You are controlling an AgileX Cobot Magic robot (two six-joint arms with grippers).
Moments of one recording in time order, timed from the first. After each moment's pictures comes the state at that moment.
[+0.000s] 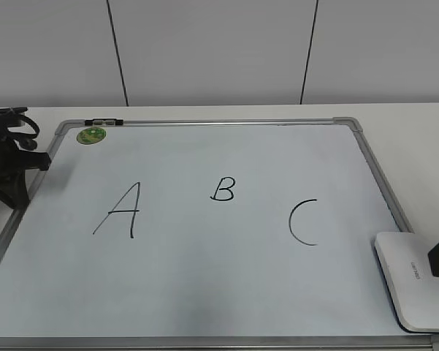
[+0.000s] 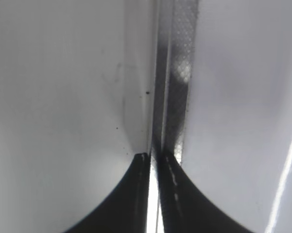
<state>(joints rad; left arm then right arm) 0.02 2.14 -1.46 -0.05 0.92 -0.07 0.09 1.02 -0.75 0.33 1.09 0.00</state>
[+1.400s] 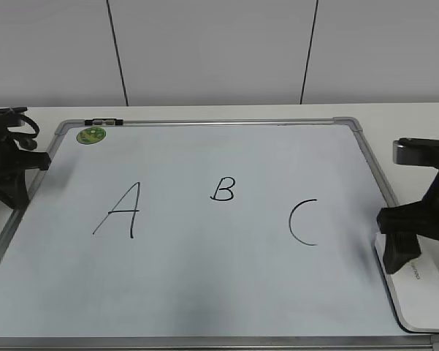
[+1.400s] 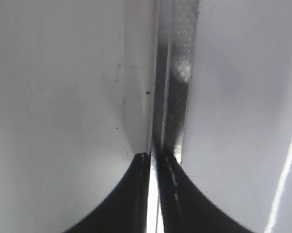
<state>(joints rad) 0.02 2.14 -1.46 -0.06 0.92 -0.06 0.18 1.58 -0.90 0.06 0.93 0.18</state>
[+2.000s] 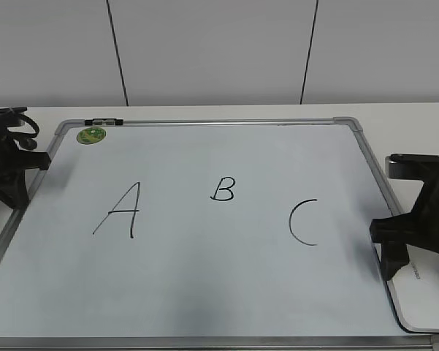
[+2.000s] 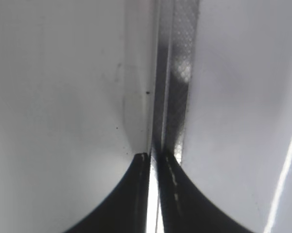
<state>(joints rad) 0.02 2.14 -1.46 -0.06 0.92 -0.06 0.18 1.70 -0.90 -0.02 0.85 0.28</state>
